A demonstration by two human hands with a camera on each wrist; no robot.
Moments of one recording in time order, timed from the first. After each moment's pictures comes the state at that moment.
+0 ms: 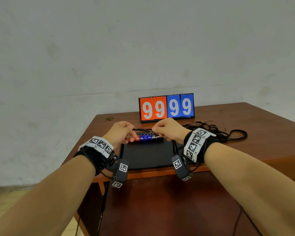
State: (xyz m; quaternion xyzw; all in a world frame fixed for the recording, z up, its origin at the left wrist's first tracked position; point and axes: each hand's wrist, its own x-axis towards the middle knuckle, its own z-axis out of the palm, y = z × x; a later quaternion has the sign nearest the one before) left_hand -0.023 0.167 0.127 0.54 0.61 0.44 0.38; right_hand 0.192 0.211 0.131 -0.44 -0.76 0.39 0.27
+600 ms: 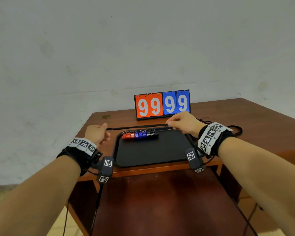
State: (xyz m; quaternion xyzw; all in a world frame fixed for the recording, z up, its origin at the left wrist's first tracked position) left_hand -0.071 0.178 0.099 0.37 0.70 0.54 0.28; right_hand 0.267 0.232 0.129 -0.47 -0.75 0.34 0.31
